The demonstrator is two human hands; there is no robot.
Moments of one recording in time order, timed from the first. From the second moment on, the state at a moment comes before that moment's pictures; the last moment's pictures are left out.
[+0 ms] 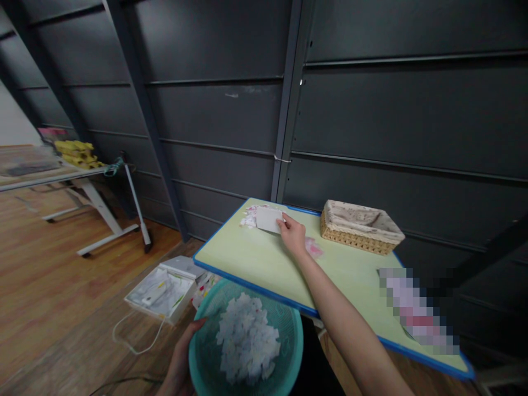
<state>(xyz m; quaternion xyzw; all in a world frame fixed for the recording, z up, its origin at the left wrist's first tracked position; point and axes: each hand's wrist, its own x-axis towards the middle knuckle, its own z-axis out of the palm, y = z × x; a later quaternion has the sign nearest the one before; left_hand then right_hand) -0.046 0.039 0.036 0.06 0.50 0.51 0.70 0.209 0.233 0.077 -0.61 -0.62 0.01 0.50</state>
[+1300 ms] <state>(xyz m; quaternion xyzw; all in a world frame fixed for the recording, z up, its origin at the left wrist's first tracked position) -0.047 0.038 0.029 0.09 0.52 0.51 0.68 0.207 0.234 0.073 -0.59 -0.62 0.02 0.51</state>
